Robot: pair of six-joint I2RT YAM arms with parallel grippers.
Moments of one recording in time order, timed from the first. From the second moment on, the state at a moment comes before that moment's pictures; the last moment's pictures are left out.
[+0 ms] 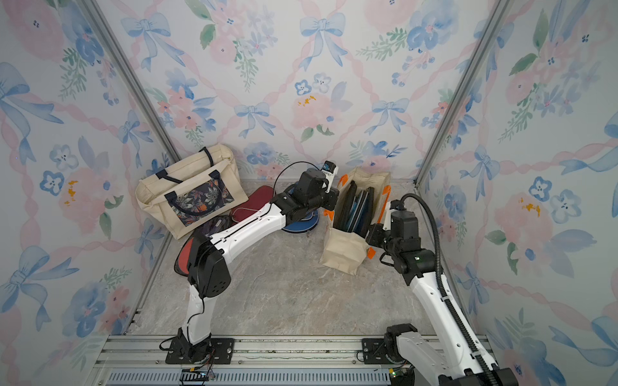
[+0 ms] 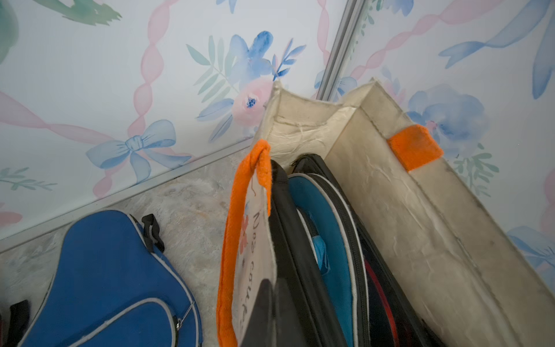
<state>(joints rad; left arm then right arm) -0.79 2.04 1.94 -0.35 -0.08 -0.19 0.19 1.11 1.07 -0.55 -0.06 0.41</state>
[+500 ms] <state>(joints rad) -0.78 1.96 1.90 -0.39 -0.09 -0.17 0.30 1.10 1.06 -0.57 -0.02 0.41</state>
